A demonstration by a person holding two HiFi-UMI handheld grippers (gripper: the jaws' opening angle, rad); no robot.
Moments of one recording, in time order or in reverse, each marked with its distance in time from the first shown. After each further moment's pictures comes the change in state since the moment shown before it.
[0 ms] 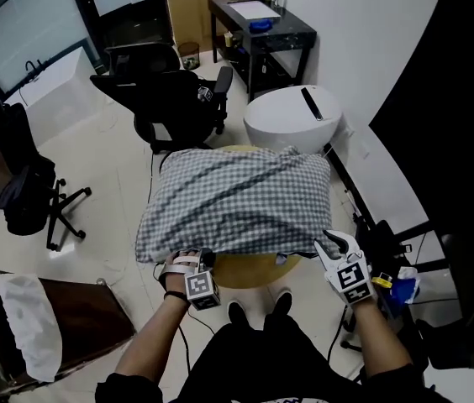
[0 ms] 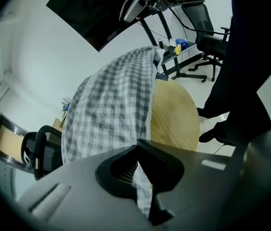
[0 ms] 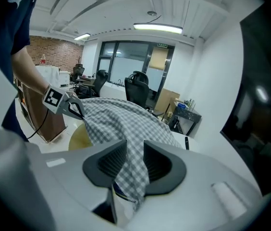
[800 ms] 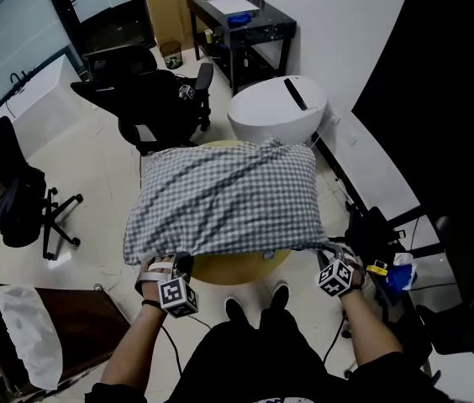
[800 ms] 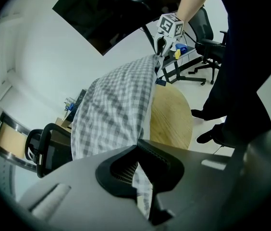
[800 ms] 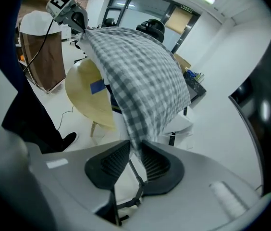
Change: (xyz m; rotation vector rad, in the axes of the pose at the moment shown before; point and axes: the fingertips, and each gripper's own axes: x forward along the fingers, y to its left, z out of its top) left arm -0.047 0.013 -0.006 -0.002 -0.020 0.028; right arm 0.026 0.007 -0.212 -0.198 0.481 -0.027
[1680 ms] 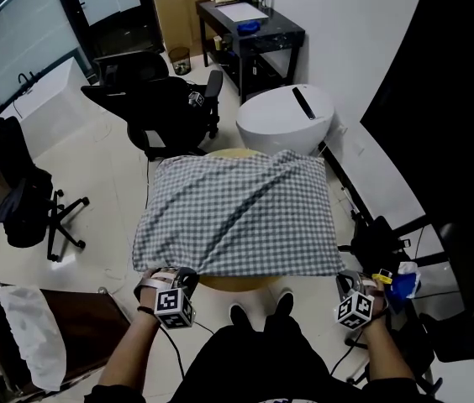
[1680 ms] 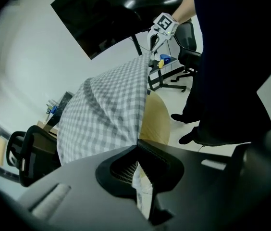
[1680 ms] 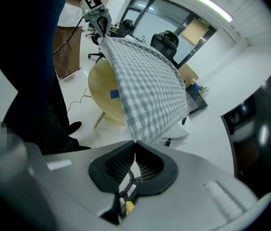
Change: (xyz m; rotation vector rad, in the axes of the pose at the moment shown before) left arm -0.031 -0.026 -0.006 0.039 -0.078 -0.210; right arm -0.086 0.019 -0.010 -0.191 -0.002 -0.019
